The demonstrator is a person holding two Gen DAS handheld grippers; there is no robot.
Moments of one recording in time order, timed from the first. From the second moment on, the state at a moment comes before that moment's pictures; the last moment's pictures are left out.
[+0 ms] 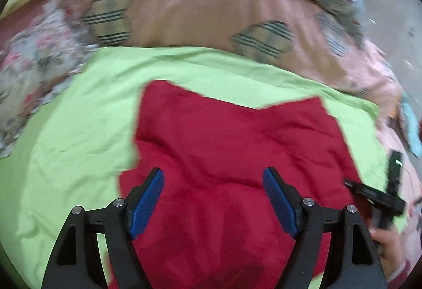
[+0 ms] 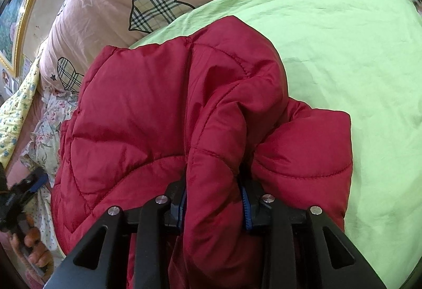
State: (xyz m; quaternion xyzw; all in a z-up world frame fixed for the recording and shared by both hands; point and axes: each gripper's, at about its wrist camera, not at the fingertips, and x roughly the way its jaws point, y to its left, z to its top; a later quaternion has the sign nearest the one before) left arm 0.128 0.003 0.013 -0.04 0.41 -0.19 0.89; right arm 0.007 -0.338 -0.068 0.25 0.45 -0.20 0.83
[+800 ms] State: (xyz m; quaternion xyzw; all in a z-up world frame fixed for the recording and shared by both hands) left arm 0.147 -0.058 -0.057 -0.01 0.48 -0.22 0.85; right arm 0.004 -0.288 0.005 0.15 0.40 -0.19 0.88
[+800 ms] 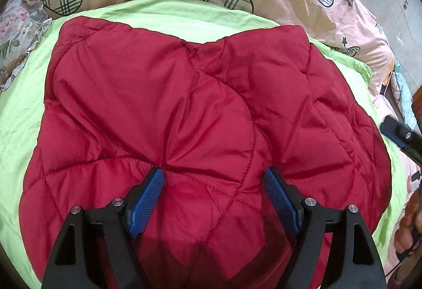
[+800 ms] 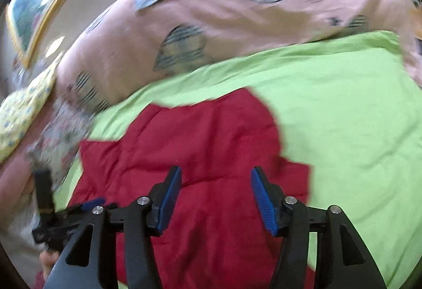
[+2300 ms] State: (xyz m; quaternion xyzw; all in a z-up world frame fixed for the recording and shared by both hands) left arm 0.155 -0.046 -0.062 0.06 0.48 -0.08 0.87; right arm 0.052 -0.284 -0.041 0.10 0.46 -0.23 0.85
